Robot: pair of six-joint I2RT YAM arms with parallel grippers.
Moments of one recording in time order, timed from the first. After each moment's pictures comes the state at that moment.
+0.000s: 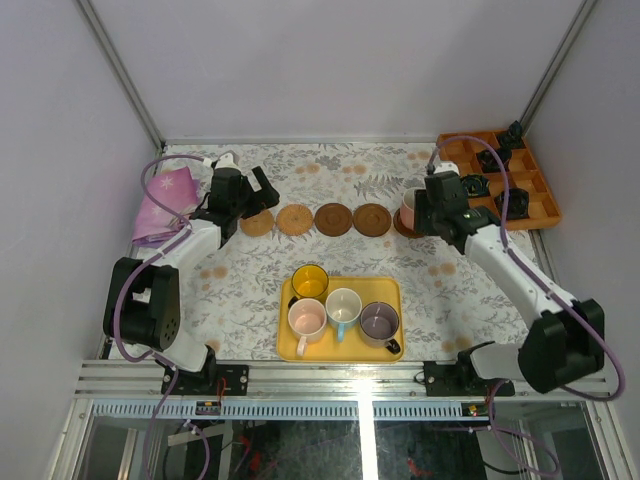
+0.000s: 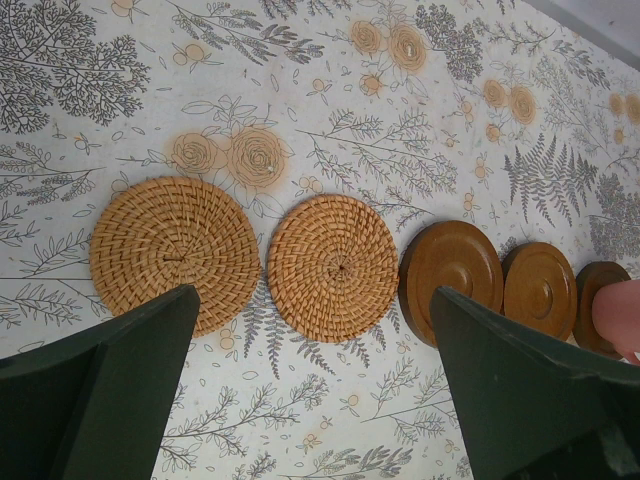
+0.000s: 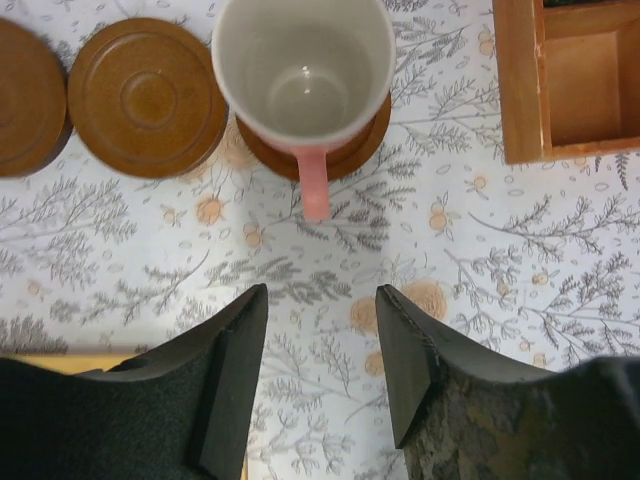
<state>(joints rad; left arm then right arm) -0.19 1.55 0.95 0.05 0.00 -0.57 0.34 1.36 1.07 -0.55 0.28 0.24</state>
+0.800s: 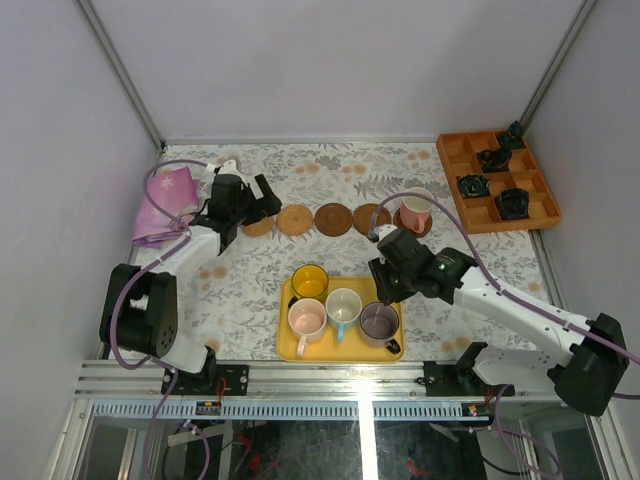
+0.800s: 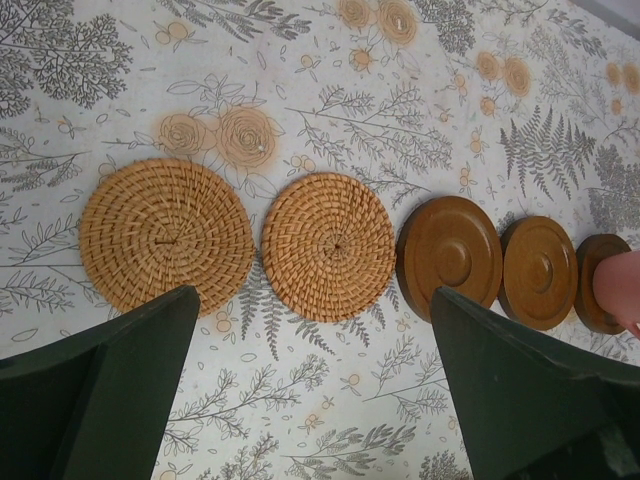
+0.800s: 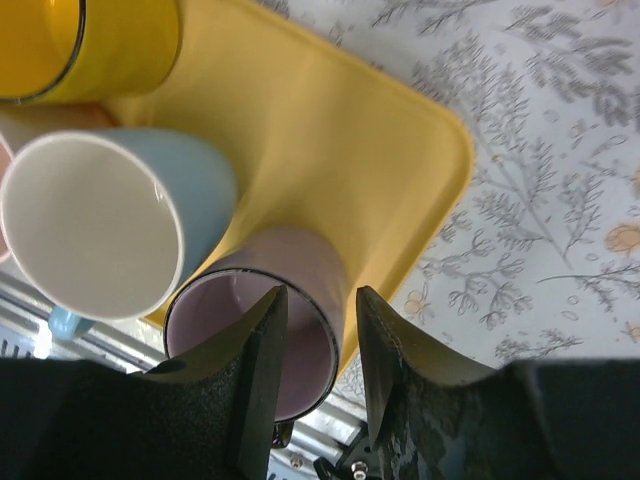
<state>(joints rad) -0.21 1.51 0.91 0.05 0.03 -0.55 0.82 1.15 0.91 -0.78 0.06 0.36</state>
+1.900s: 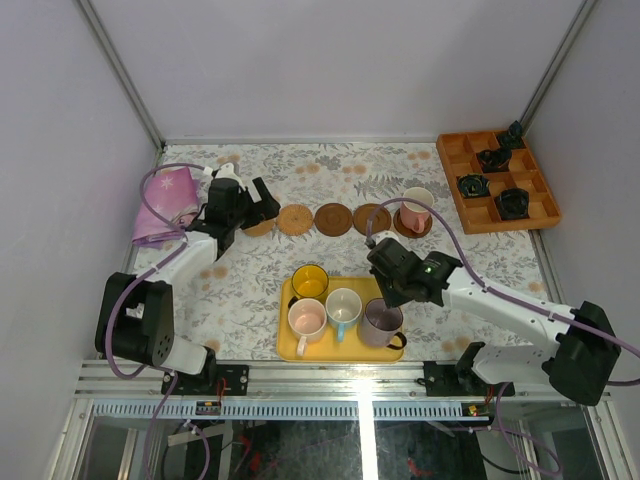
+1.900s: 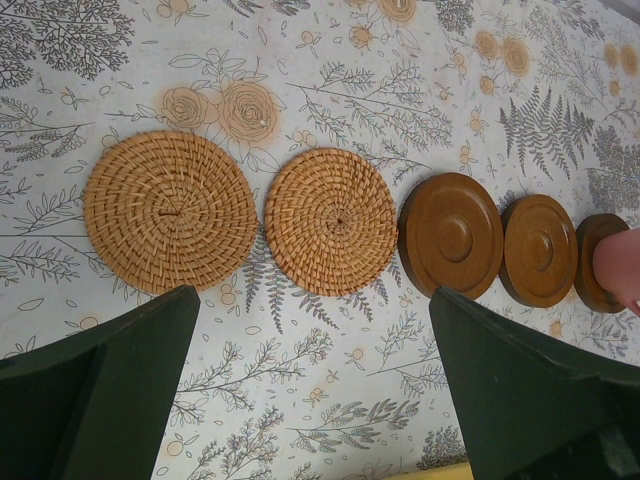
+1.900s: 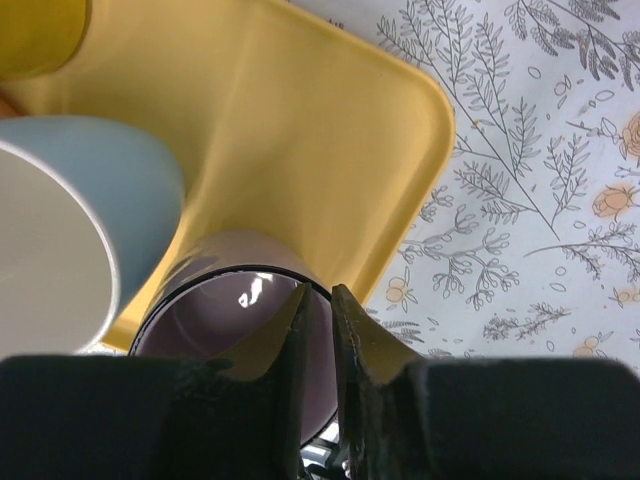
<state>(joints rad) -0.21 1.45 0.86 0.05 0.04 -0.55 0.89 1.23 0.87 -0.78 0.19 0.43</state>
